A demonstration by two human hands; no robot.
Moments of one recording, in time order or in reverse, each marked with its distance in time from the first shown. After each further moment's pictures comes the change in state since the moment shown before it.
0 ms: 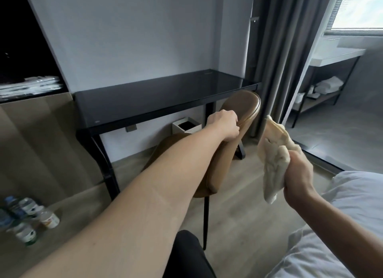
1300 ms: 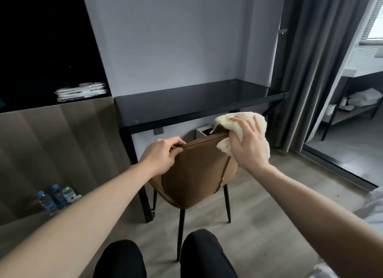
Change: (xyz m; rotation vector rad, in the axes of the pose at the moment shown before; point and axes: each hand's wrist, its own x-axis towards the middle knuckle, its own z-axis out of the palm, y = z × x) left_hand -0.219 -0.205 -0.043 -0.192 0.197 -0.120; right_hand -0.047 -0.013 0.150 -0.555 -0.334 -0.750
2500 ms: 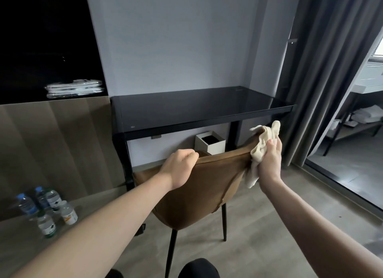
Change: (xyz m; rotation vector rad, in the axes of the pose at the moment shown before) left_hand 0.053 0.014 0.038 -0.448 -0.063 -0.158; right_hand 0.050 0.055 0.038 0.642 0.227 0.562
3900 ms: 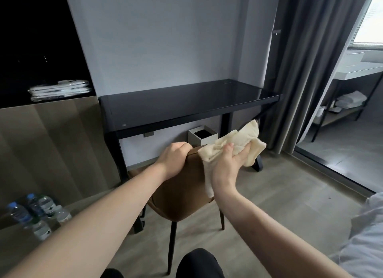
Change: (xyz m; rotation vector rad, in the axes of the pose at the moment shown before) left_hand -0.001 0.015 -0.008 -0.004 -0.065 -0.063; right_hand -0.107 0.004 0.069 0.120 0.125 -0.015
